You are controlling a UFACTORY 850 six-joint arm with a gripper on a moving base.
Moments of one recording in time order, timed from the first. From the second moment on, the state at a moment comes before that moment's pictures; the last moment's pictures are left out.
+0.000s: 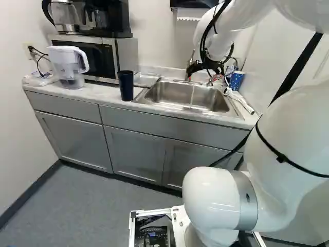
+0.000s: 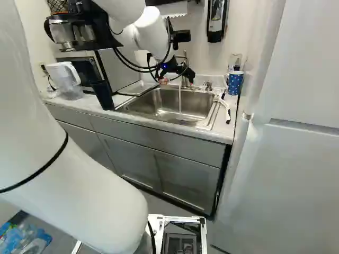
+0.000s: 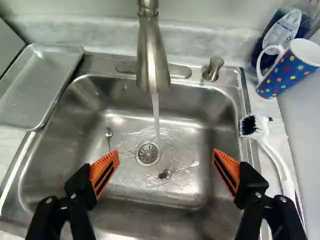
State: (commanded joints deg) arm -13.2 6.8 -56.7 -1.7 -22.8 0.0
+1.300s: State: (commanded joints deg) arm -5.7 8.9 -54.8 -2.1 -27.6 0.0
